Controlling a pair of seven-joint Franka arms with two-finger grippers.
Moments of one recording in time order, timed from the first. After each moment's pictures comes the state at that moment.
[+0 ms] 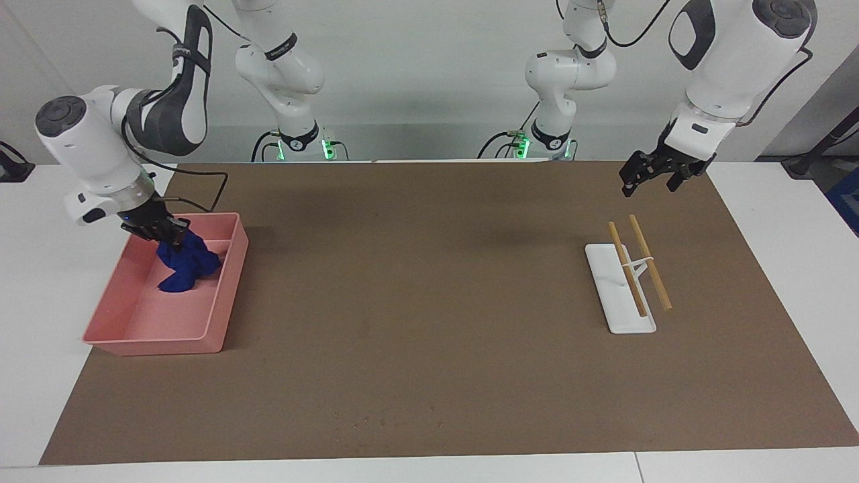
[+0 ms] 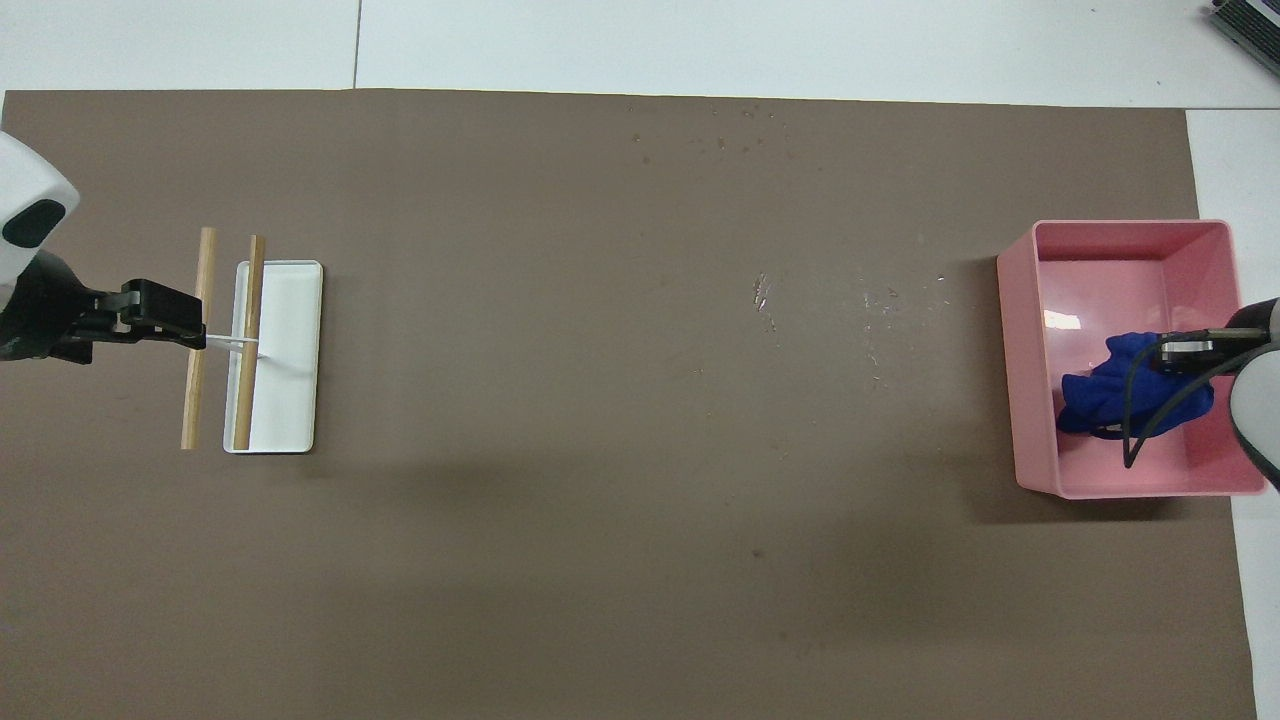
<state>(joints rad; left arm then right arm) -0.03 -0.02 -0.05 -1.67 -0.01 1.60 -0.15 -0.36 0.06 0.10 -2.01 -0.03 2.04 -0.14</state>
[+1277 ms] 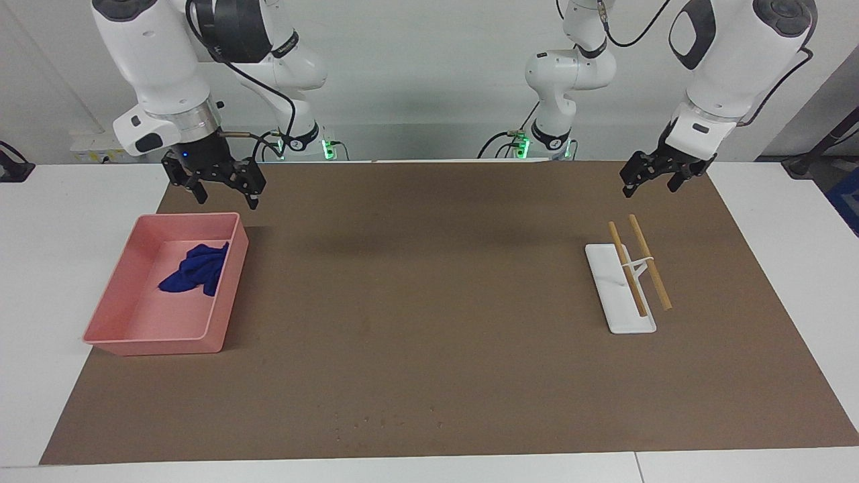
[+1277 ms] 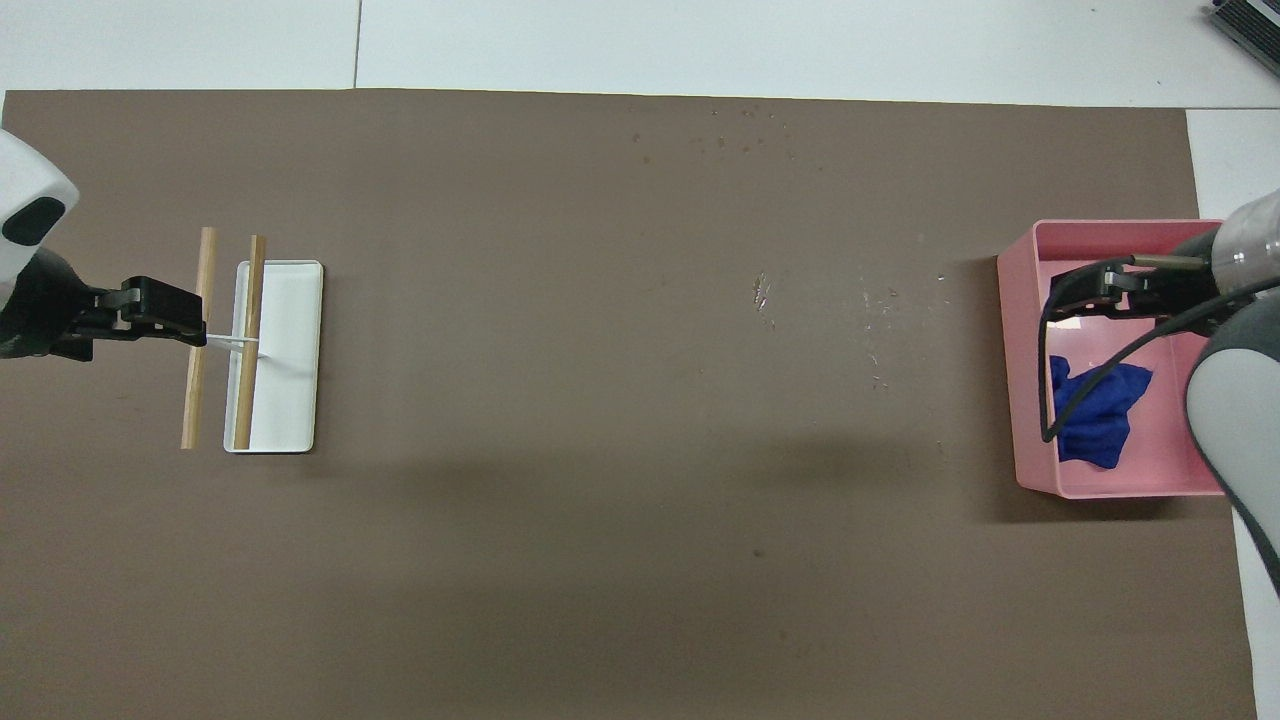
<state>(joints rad) -0.03 -0.02 -0.05 -1.67 -0.01 1.61 -0.15 -0.06 0.01 0.13 -1.60 -0.03 1.65 0.23</state>
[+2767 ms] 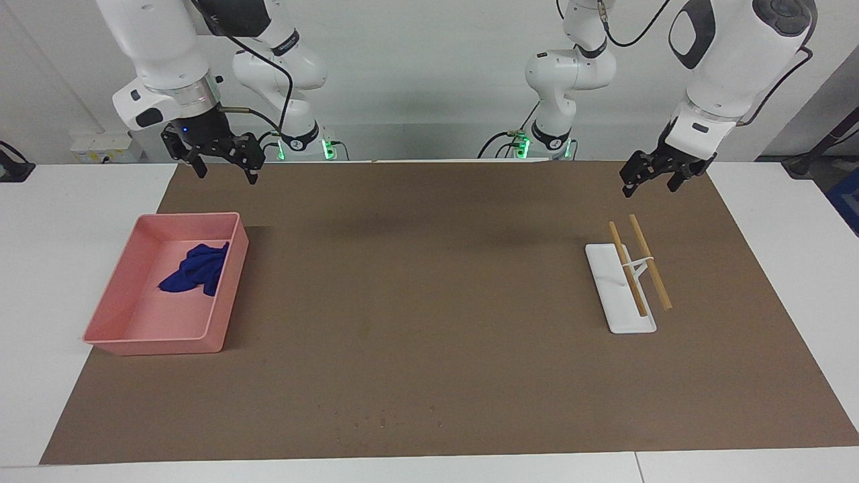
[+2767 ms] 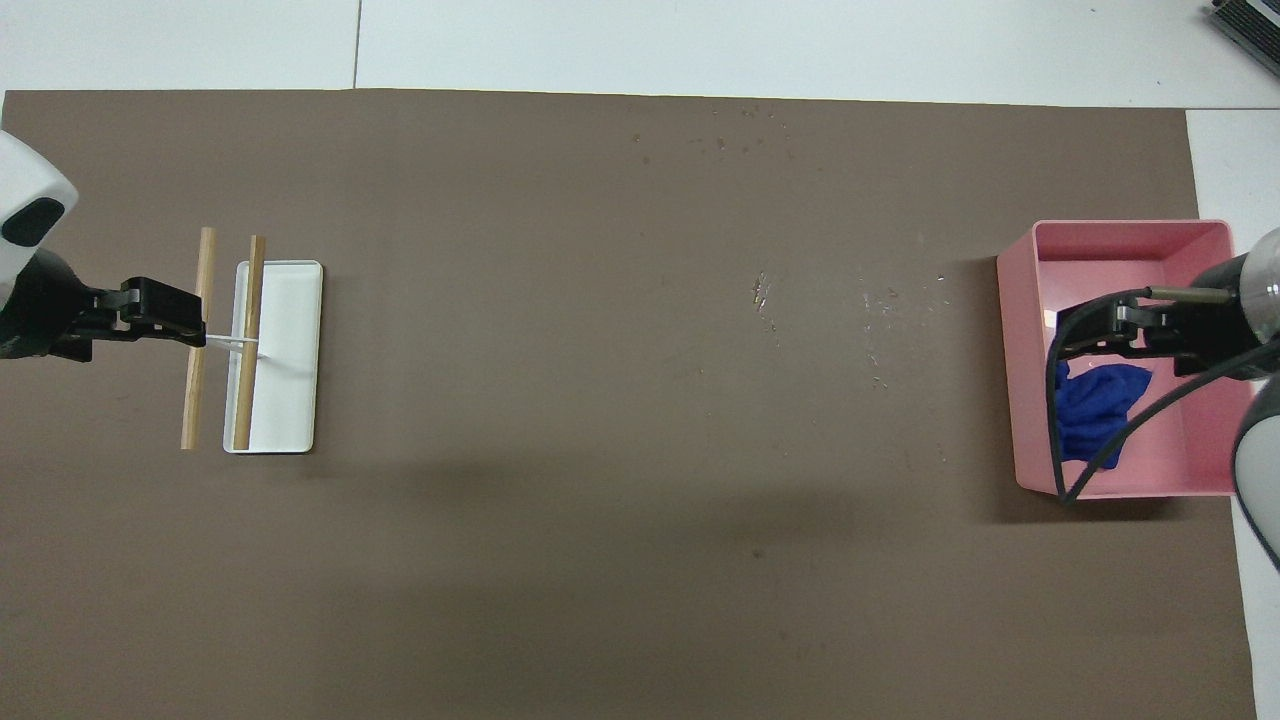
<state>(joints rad) -0.03 -0.02 -0.05 -1.67 -0.01 1.61 -0.15 -0.06 -0.05 0.12 -1.63 -0.02 1.55 0.23</state>
